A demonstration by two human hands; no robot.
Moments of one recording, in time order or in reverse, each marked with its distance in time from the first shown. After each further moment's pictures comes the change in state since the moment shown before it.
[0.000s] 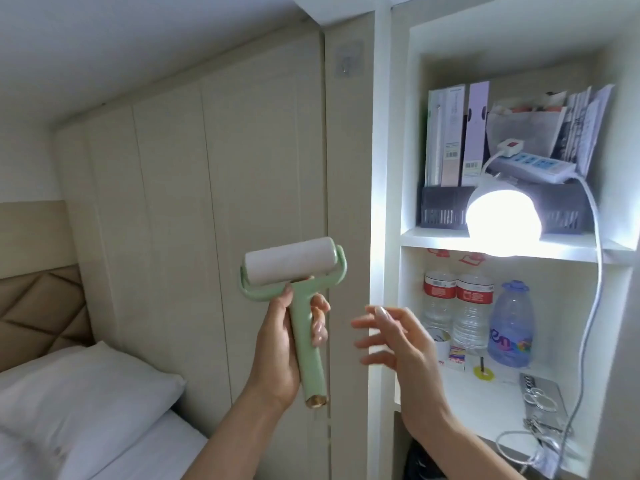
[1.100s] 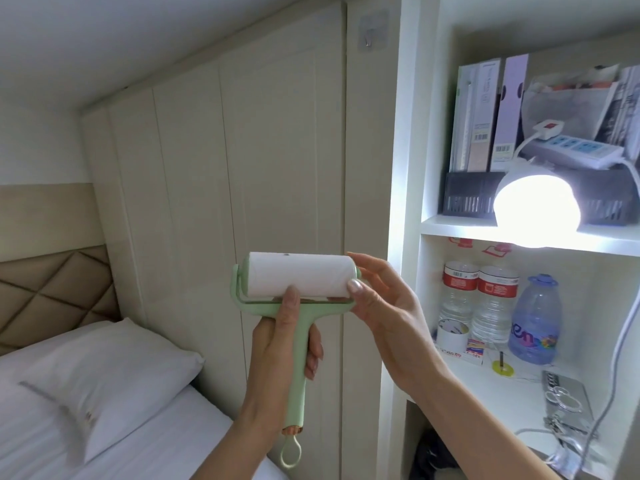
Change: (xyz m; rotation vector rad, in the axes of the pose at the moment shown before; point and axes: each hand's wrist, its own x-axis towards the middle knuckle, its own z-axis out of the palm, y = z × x) left_hand -0.036 0.003 -0.006 0.393 0.206 0.131; right_hand 0.027 -0.006 0.023 0.163 -0.403 -0.087
